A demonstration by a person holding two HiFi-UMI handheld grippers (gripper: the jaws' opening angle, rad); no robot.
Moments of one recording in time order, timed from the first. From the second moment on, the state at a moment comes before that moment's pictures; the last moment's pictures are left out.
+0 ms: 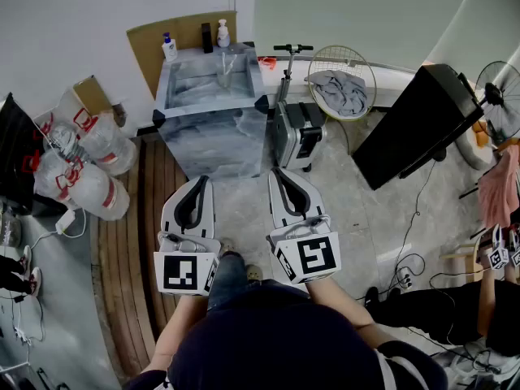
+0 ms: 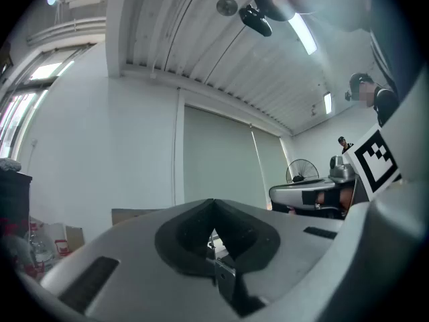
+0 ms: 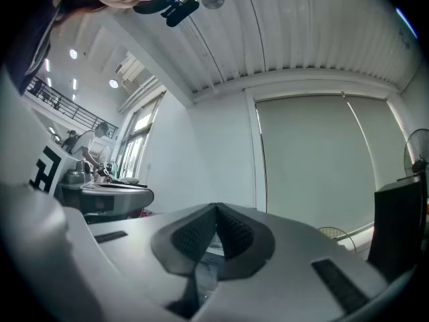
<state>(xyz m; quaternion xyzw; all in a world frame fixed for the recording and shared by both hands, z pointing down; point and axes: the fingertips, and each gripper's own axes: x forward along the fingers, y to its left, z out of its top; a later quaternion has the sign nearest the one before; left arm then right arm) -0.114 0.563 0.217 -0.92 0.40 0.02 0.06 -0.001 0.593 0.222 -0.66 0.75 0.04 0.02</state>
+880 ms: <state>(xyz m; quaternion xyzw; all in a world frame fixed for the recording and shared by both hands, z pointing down) -0.104 0.345 0.235 -0.93 0.36 0.03 0.05 0.007 0.375 0.242 -0.66 0.75 0.04 0.01</state>
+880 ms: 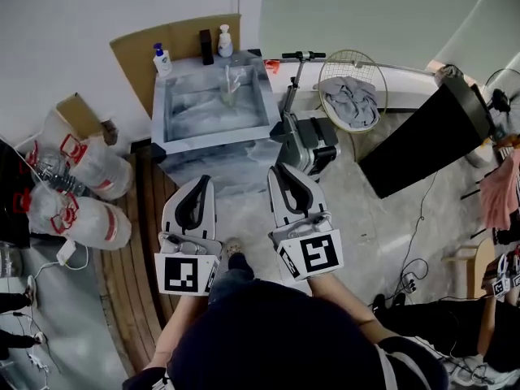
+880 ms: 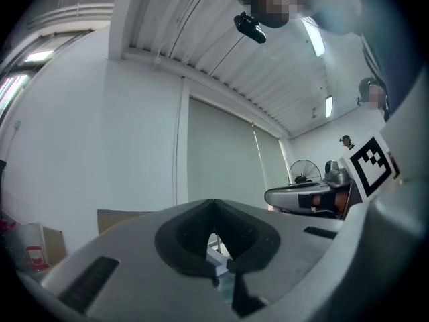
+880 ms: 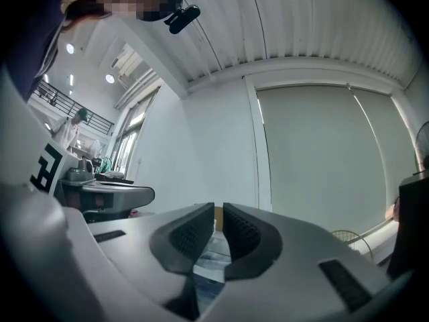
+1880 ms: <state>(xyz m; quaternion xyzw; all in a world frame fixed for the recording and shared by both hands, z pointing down) -0.086 0.157 0.266 -0.94 0.35 0.02 0.02 0.039 0.194 0.272 -0.69 0.72 0.01 0.00</state>
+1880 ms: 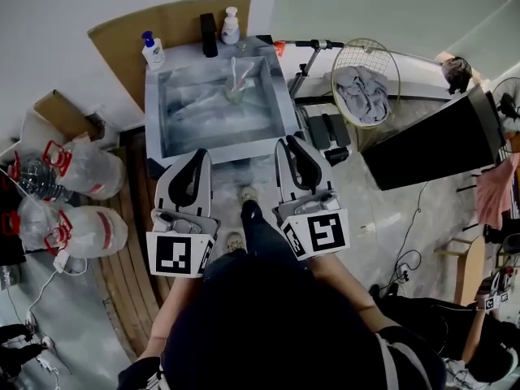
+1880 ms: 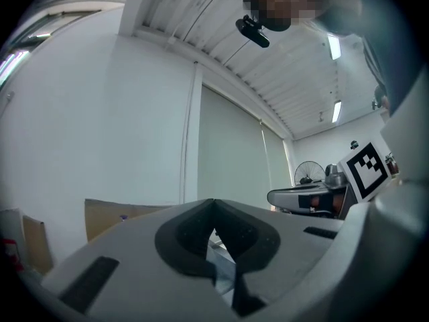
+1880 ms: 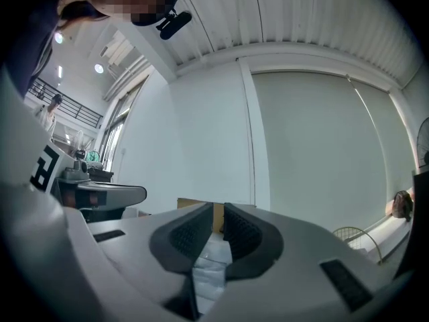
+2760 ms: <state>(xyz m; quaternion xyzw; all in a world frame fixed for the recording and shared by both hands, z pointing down) 0.011 -0.013 0.307 -0.92 0.39 -0.01 0.01 0.119 -0.006 0.412 -0.61 0.79 -0.06 -0.08</state>
